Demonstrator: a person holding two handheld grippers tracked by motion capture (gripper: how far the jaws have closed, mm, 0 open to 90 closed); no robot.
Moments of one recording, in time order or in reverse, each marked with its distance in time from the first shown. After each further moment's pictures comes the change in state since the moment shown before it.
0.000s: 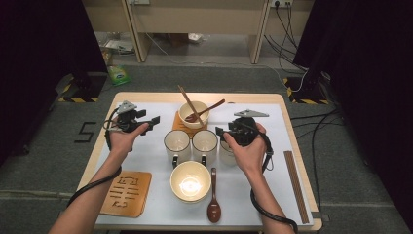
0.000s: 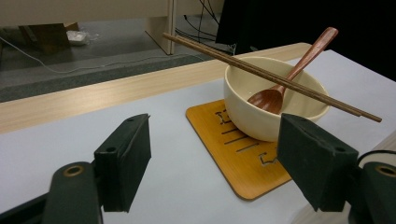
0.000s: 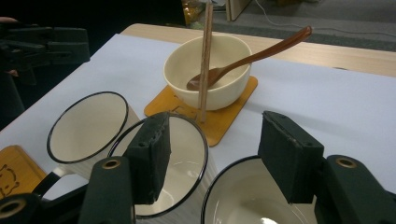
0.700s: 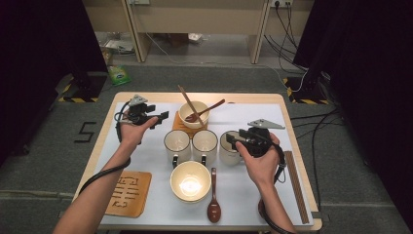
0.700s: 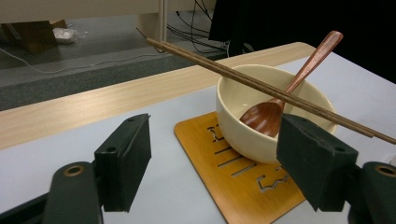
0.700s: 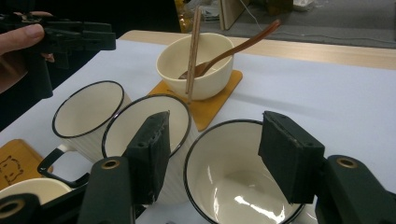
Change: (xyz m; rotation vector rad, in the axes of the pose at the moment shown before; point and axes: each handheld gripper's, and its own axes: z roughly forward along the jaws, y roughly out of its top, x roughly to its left) left arm -0.005 0.015 0.036 0.017 -0.033 0.006; right arm -0.011 -0.024 -0.034 -0.048 -0.013 0.023
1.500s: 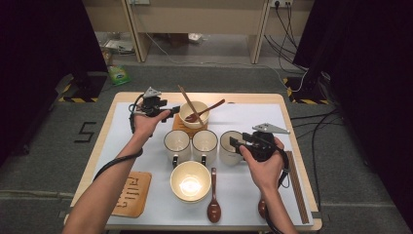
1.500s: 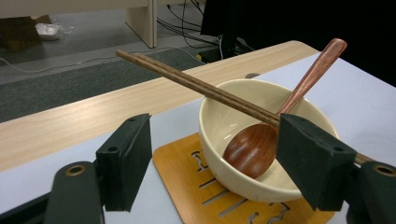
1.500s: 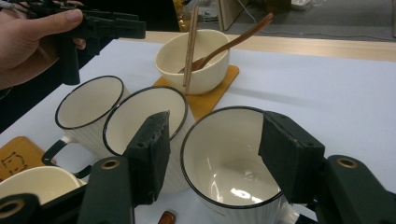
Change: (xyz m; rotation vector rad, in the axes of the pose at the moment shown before) left arm -0.012 0.019 0.041 0.037 -0.033 0.010; right arm -0.004 -0.010 -0.010 -0.007 0.001 0.016
